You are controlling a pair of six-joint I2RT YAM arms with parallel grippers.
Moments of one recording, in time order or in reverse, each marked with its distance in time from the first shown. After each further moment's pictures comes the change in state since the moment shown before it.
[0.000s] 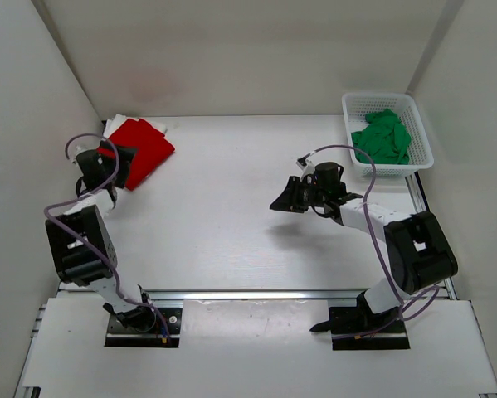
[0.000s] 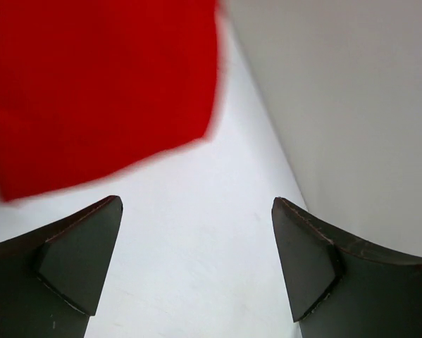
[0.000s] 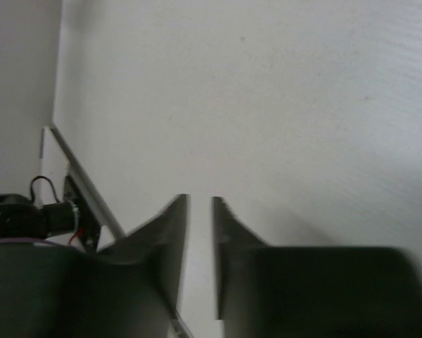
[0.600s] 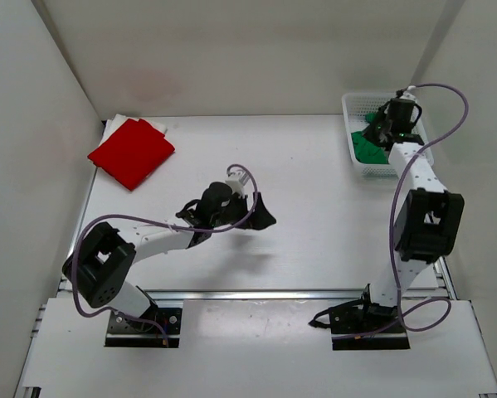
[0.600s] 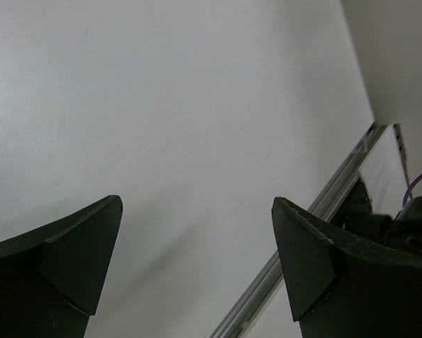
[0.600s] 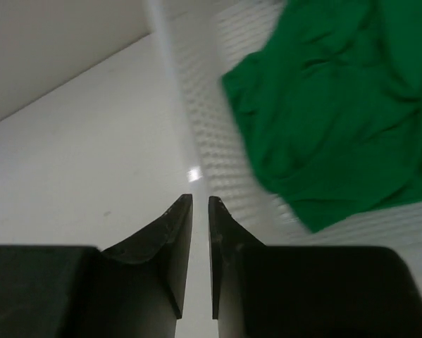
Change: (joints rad) left arm -1.095 -0.152 -0.100 -0.039 -0.033 0.321; right arm -0.438 0.179 0.645 -0.352 0.588 -0.160
